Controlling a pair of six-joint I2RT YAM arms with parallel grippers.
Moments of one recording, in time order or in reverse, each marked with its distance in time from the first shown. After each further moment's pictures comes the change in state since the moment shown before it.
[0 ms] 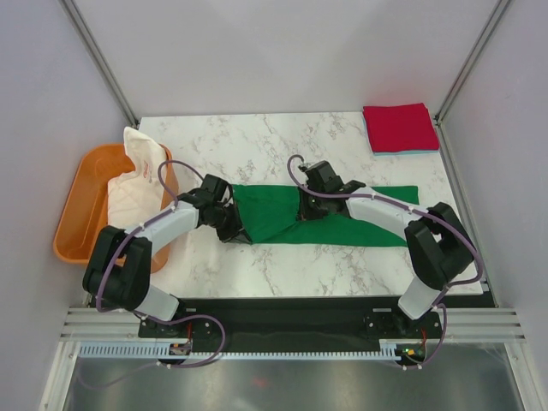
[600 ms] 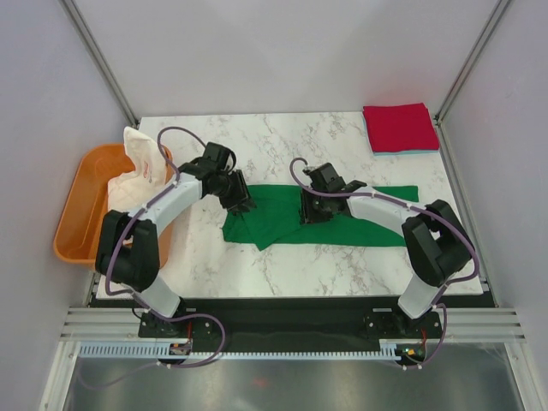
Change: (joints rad) left arm 0.018 0.111 0.280 -0.098 -0.079 0.055; right arm -0.028 0.033 -0.018 -0.042 0.007 -0.021
